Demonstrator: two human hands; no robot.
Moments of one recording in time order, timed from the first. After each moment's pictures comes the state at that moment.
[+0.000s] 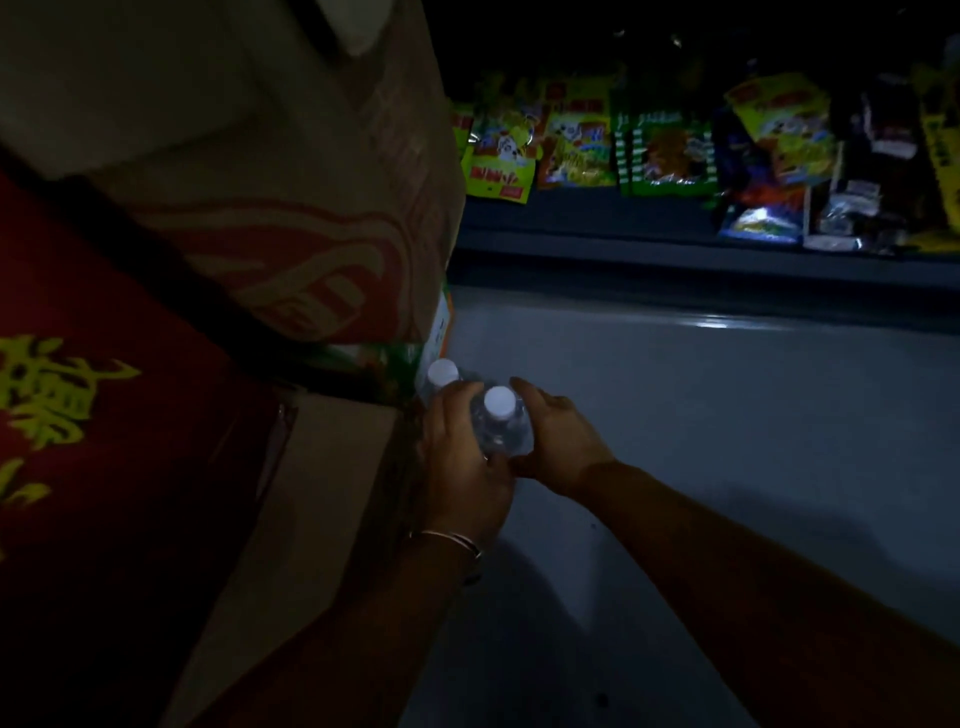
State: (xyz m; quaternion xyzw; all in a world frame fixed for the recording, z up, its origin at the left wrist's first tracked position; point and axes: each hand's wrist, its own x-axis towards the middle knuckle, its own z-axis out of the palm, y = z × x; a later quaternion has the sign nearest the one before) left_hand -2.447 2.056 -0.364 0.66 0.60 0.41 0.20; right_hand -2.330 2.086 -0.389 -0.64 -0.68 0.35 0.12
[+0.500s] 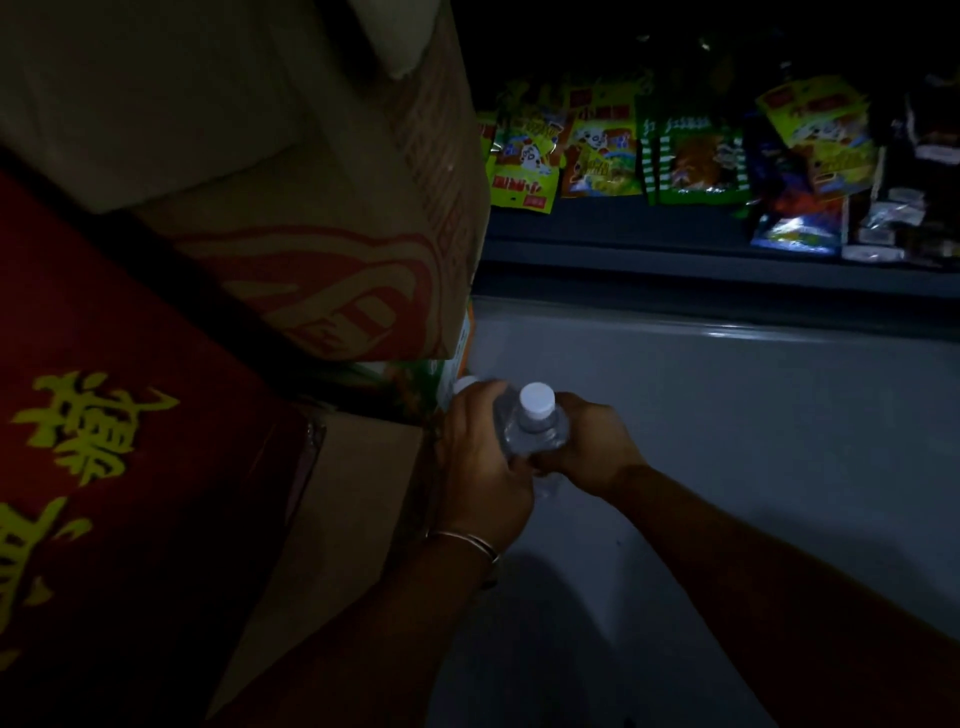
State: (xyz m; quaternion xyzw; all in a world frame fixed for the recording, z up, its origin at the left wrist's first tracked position) left_hand -2.459 2.069 -0.361 0.66 0.60 0.37 0.25; right_hand -2.328 2.100 -0.389 -0.68 -0.59 0.39 0.18
